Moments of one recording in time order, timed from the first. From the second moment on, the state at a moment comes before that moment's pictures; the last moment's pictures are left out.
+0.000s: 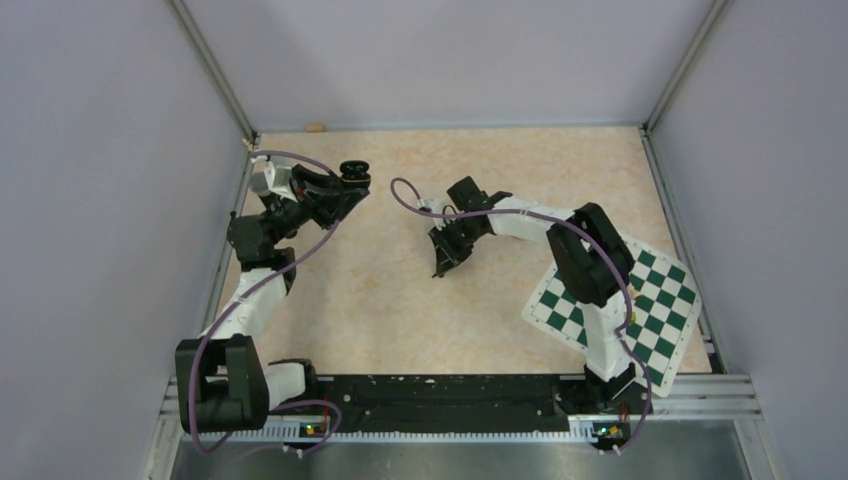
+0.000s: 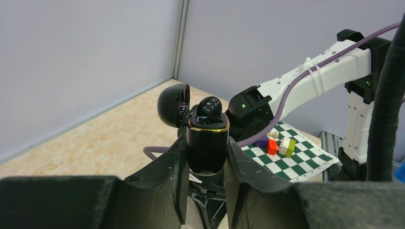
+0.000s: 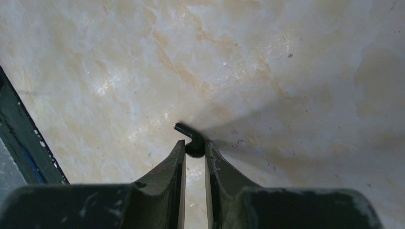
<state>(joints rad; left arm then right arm) 0.06 1.19 0.64 1.22 1.05 -0.79 0.64 2.06 1.41 -0.50 -0.57 -0.13</state>
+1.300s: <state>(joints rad) -0.22 1.33 0.72 0.67 1.00 -0.37 0.77 1.52 1.72 -0.61 -0.08 -0.31</state>
